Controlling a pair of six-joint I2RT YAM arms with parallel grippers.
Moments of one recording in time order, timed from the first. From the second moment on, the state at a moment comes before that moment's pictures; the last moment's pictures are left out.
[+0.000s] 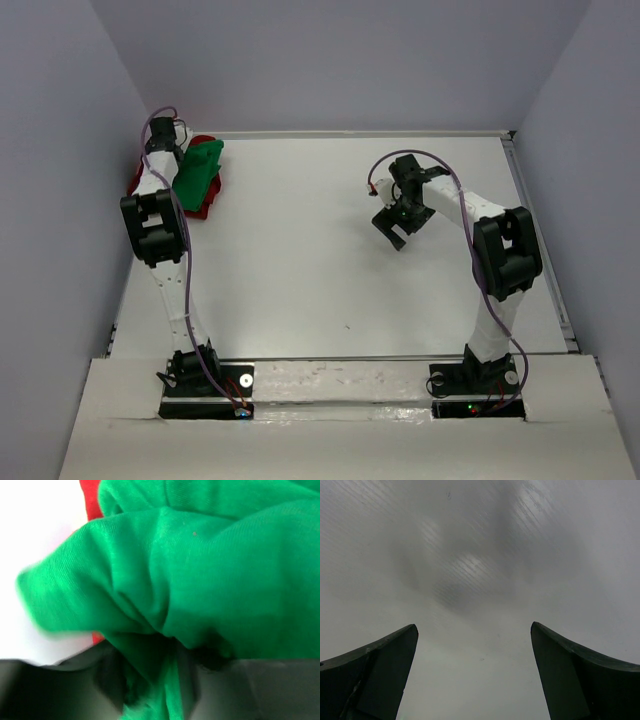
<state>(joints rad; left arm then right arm) 0.22 2.37 2.05 -0.51 -0.30 0.59 0.35 1.93 1.48 -0.88 -0.02 -0.43</state>
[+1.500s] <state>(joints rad) 0.22 1.19 0.99 -0.30 0.27 0.25 0.25 1.40 1.14 -0.60 0.25 -0.35</state>
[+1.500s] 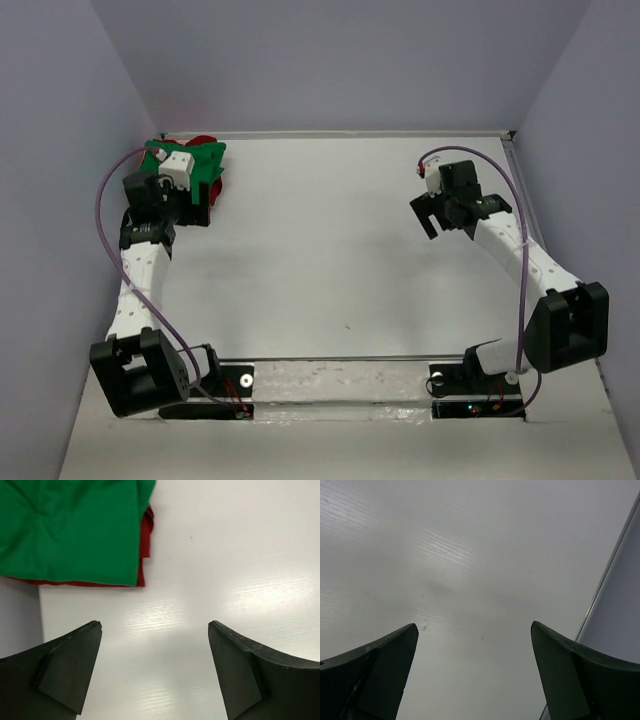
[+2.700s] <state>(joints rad) 0.32 0.61 0.43 0.10 0.55 0.16 0.16 1.32 0.95 -0.49 0.04 -0.15</state>
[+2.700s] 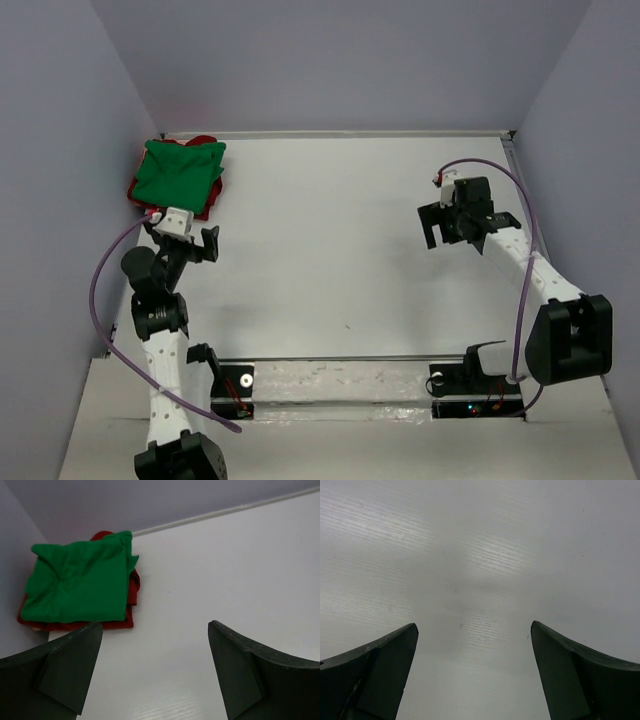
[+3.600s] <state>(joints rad) 0.42 0.50 0.42 0.16 0.48 0.09 0.16 1.20 0.95 -0.51 -0.27 -0.19</state>
